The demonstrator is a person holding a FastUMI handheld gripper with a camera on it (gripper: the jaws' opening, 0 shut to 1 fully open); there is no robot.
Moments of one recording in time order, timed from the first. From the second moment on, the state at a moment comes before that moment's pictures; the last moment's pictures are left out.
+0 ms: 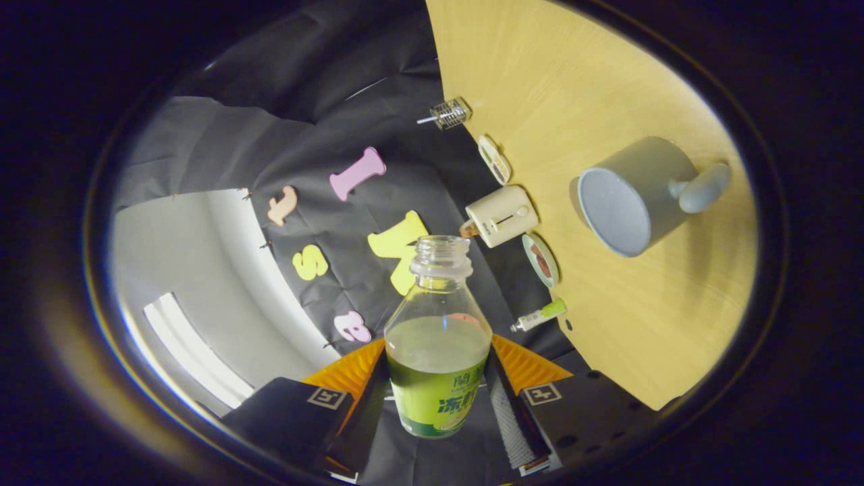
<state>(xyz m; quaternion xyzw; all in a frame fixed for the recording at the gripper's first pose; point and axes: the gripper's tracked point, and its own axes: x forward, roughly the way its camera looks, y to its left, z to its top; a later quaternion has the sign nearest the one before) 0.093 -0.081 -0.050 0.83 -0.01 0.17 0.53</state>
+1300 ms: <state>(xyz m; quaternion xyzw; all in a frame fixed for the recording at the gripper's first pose) 0.110 -0.101 -0.087 0.24 0.03 -0.03 0.97</state>
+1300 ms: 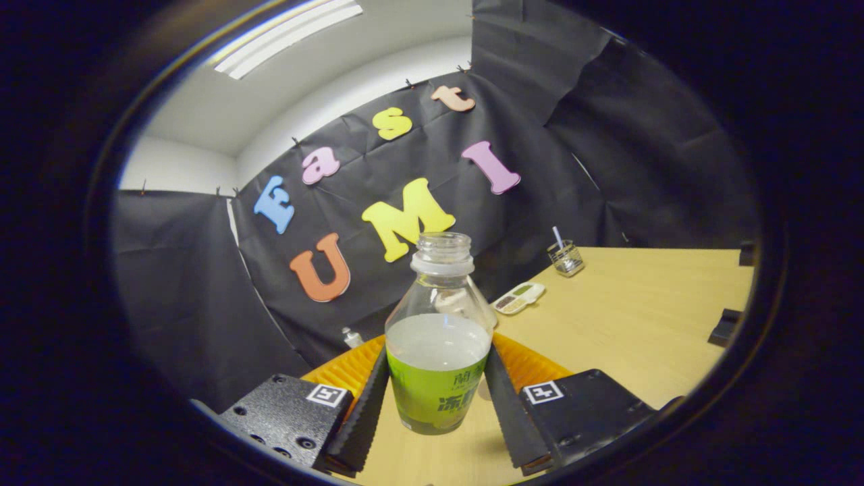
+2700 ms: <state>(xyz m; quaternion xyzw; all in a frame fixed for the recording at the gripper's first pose) 0.258 -0.096 -0.156 -0.01 0.08 -0.15 0.99</state>
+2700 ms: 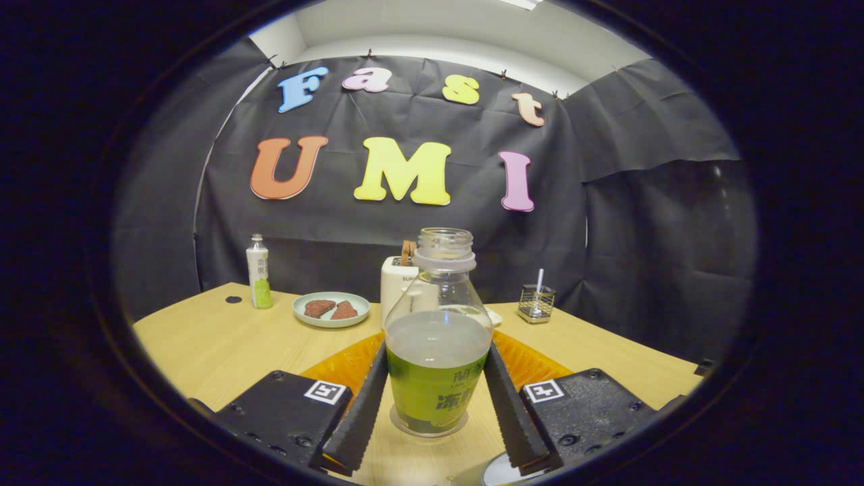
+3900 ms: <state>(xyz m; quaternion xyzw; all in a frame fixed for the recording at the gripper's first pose) 0.276 -0.110 -0.167 0.02 0.09 -0.16 0.98</state>
